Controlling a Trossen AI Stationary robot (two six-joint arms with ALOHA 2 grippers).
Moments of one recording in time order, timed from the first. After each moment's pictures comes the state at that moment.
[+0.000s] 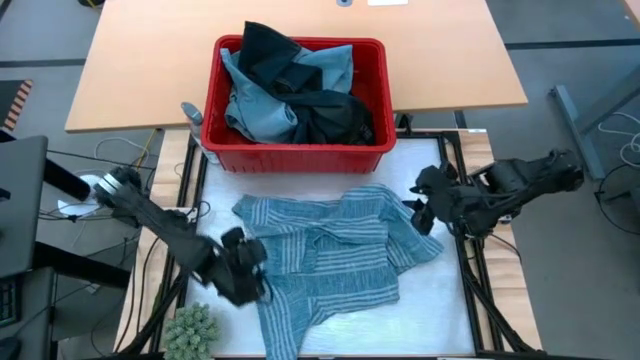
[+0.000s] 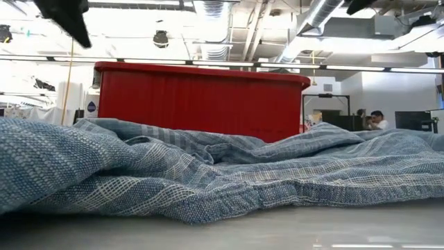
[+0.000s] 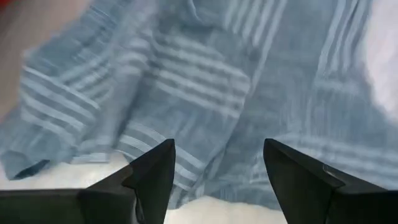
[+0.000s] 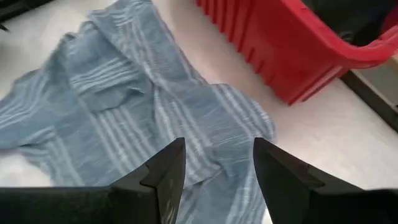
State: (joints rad) left arm -0.63 1.49 1.22 -0.98 -0.46 -0.99; right arm 0.37 1.10 1.39 -1.29 0.55 0.80
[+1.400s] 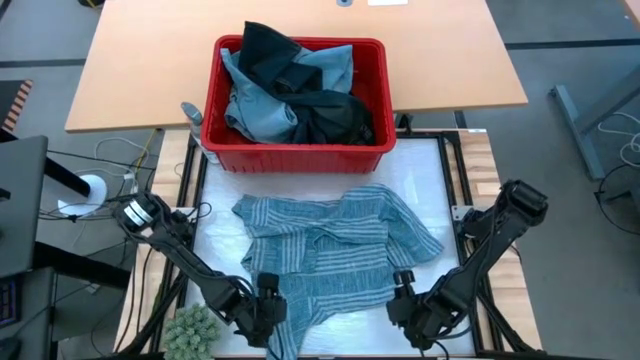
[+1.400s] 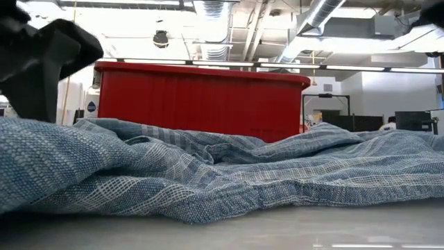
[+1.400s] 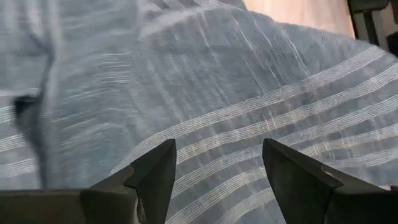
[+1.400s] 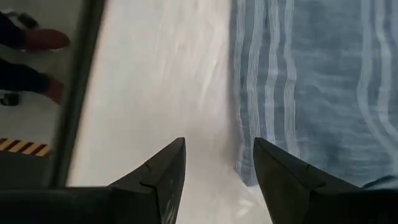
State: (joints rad) left arm -0.74 1.81 1.13 -0.40 -0.30 -0.56; right arm 0.87 1.66 1.16 -0.73 0.27 0.64
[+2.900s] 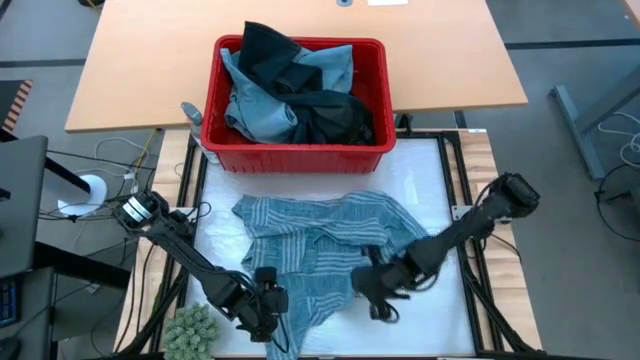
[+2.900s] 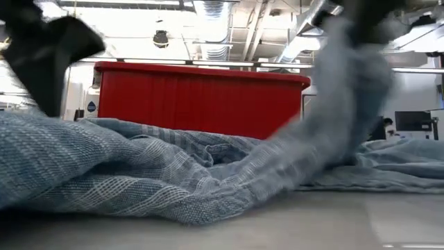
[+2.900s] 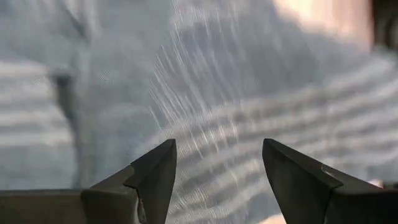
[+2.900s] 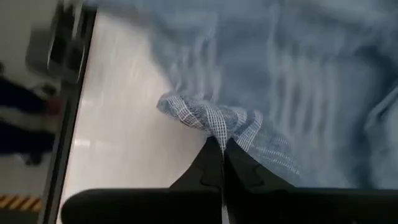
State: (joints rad) left arm -0.70 1.77 1.21 -0.57 -0.29 -0.65; right arm 0.53 1.66 1.28 -0.61 0.17 0.42
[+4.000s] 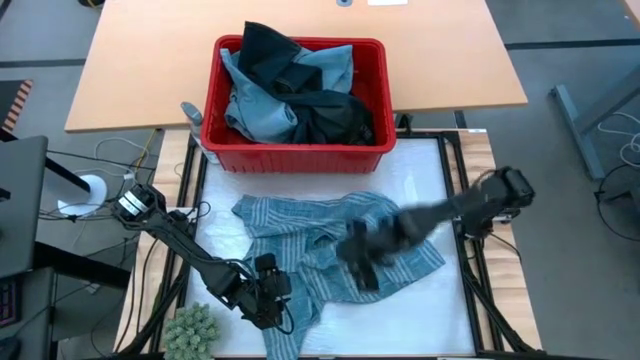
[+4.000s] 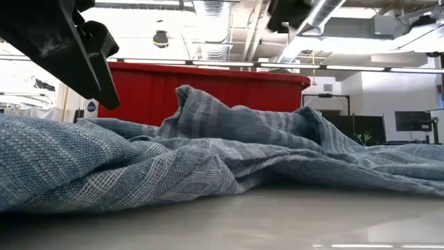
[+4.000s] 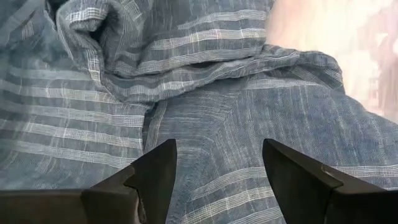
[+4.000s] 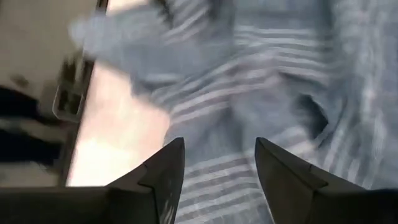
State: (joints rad) left arm -0.66 1.72 1.11 -0.45 -0.46 -0.73; right arm 0.39 1.67 1.45 -0.73 0.05 0.25
